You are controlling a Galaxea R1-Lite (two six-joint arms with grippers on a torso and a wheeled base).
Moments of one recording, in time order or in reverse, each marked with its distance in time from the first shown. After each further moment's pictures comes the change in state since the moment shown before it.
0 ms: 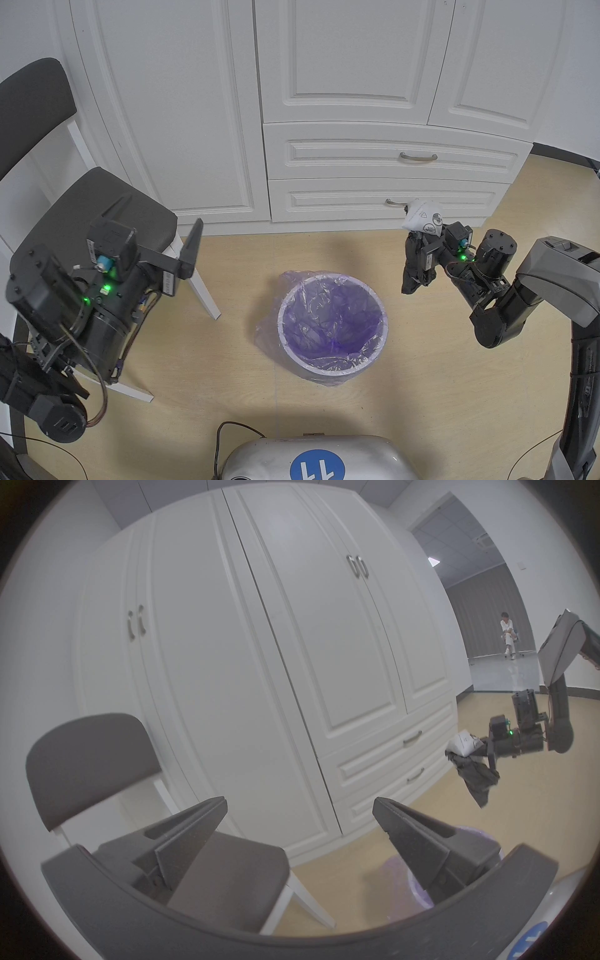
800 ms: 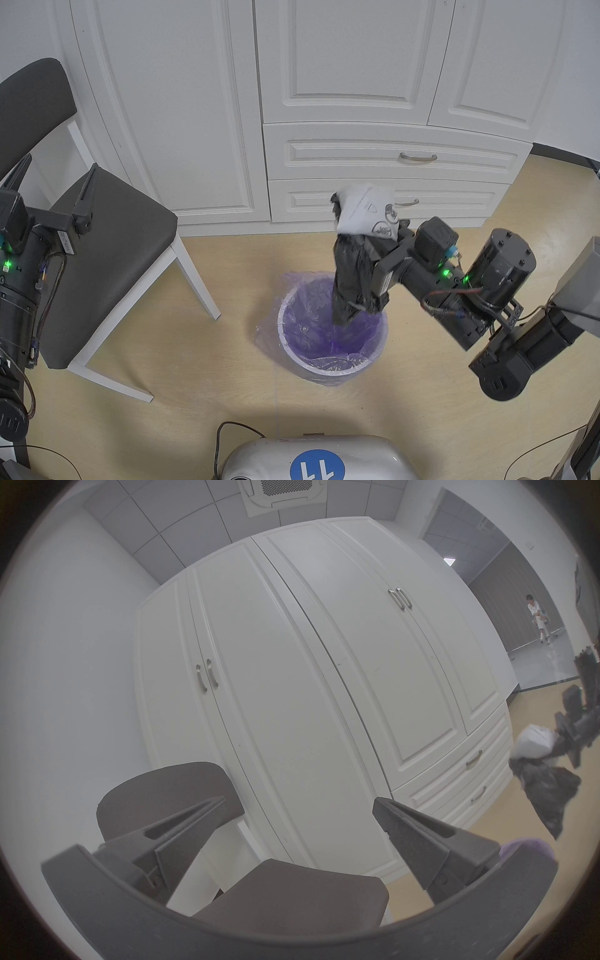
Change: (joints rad) left arm 0.162 -0.314 0.047 0.002 -0.005 0.124; right arm 0.418 -0.349 0.279 -0.002 -0.077 0.083
